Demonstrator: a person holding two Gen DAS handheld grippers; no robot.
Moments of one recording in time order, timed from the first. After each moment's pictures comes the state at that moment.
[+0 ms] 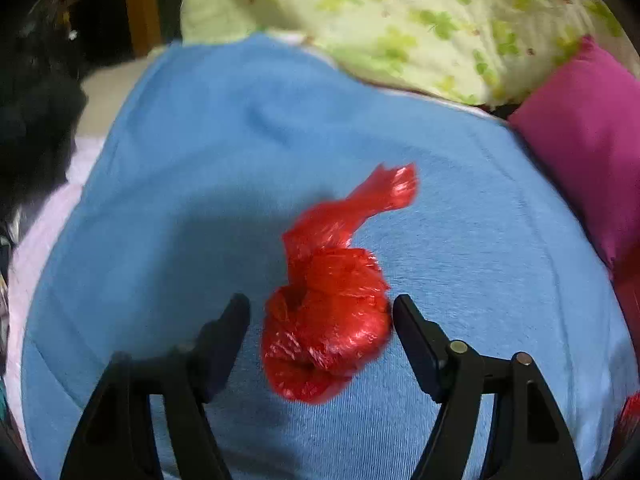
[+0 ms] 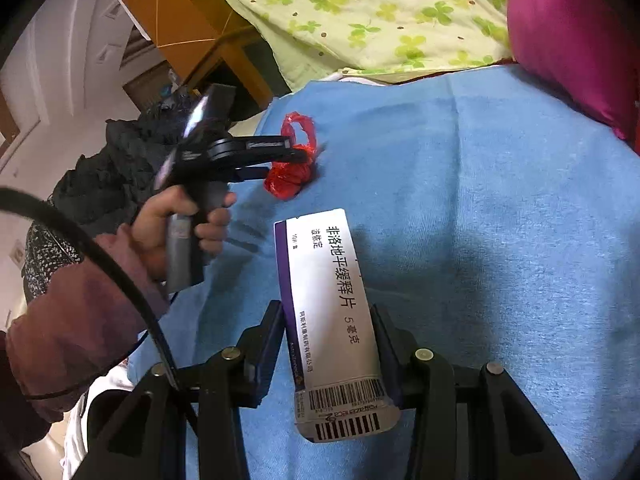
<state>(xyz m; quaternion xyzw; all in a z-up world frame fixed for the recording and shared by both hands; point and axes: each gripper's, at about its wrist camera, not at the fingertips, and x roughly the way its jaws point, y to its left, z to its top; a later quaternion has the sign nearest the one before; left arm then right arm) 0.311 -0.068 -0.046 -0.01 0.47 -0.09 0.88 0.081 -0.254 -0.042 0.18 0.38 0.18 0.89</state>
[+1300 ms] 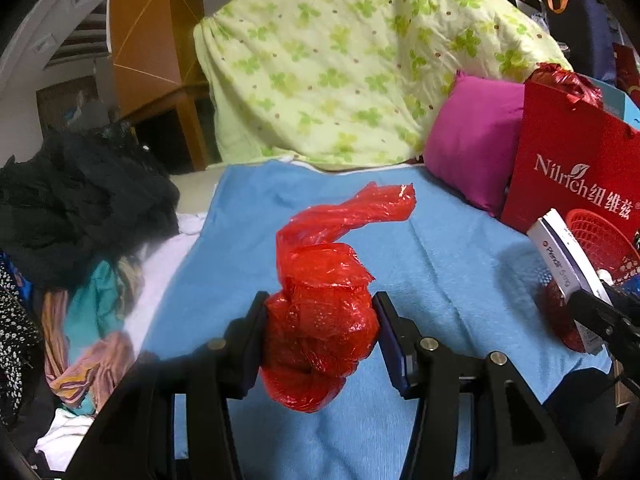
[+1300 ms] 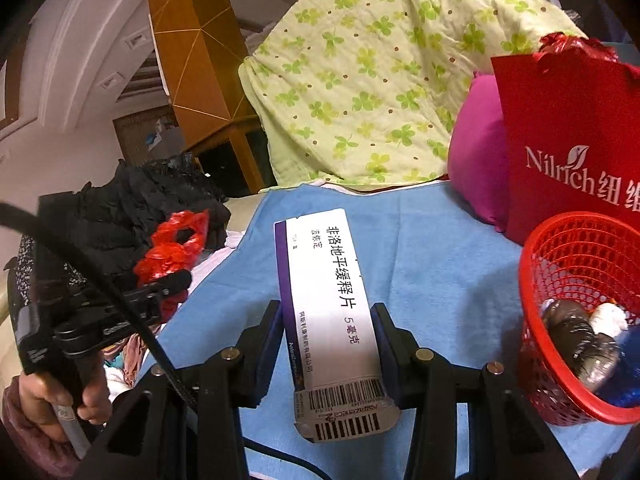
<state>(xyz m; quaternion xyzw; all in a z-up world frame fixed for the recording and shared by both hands) -0.063 -0.064 0.112 0.09 0.29 -0.08 0.95 -0.123 -0.248 0.093 0.13 0.24 0.07 0.96</state>
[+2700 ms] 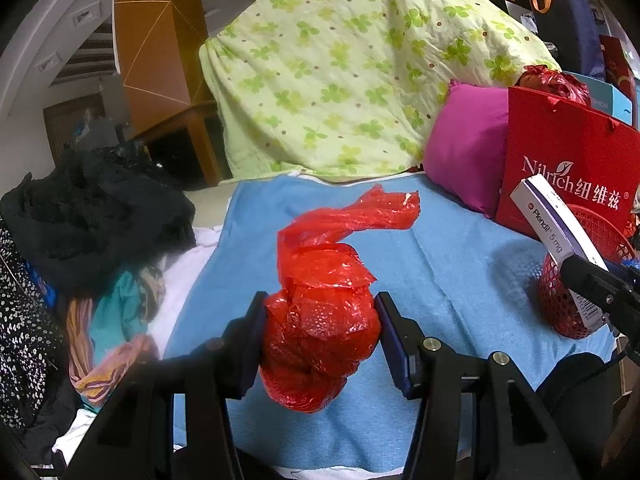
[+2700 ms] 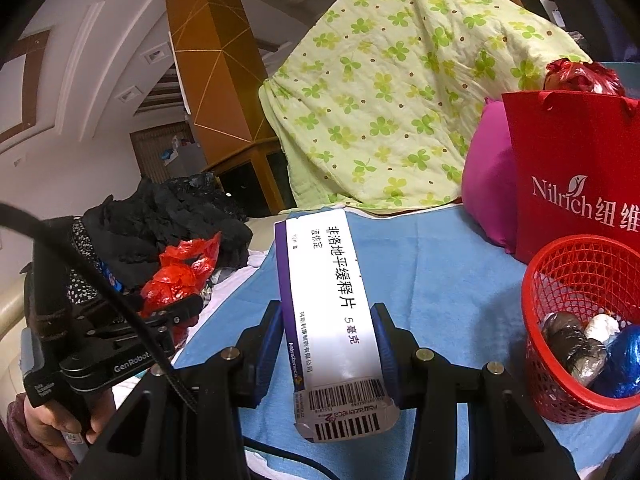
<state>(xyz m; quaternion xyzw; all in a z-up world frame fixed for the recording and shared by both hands) -0.105 -0.060 0.130 0.11 0.27 -0.07 0.95 -0.156 -0.230 0.121 0.13 0.20 0.09 0.97</state>
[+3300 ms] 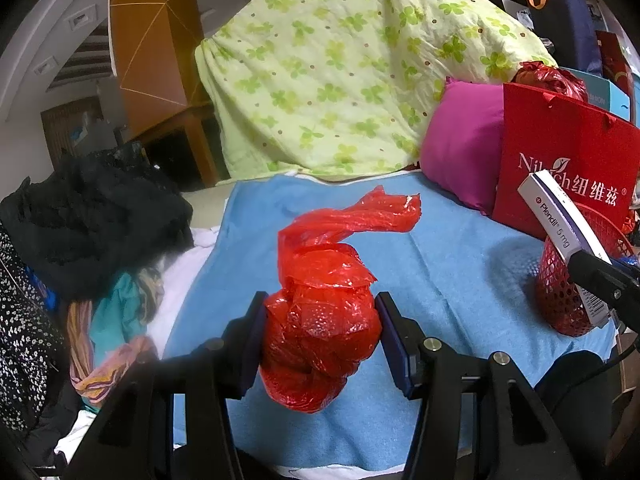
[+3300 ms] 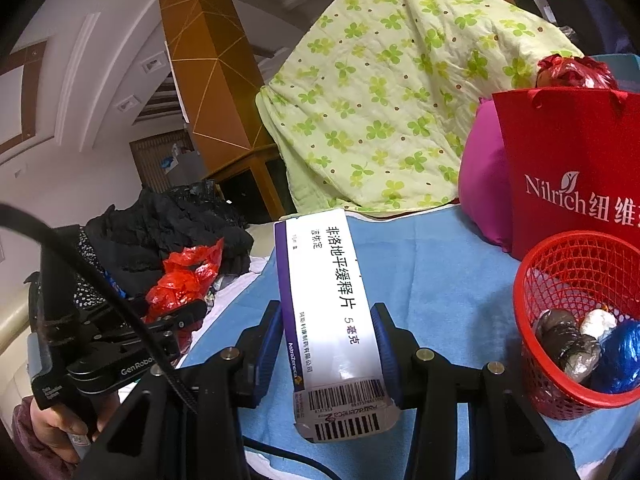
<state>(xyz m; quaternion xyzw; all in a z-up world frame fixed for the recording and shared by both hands) -0.107 -0.063 0.128 0.12 0.27 -0.08 0.95 -0.166 -0.237 0.120 0.15 0.19 0.09 0.97</state>
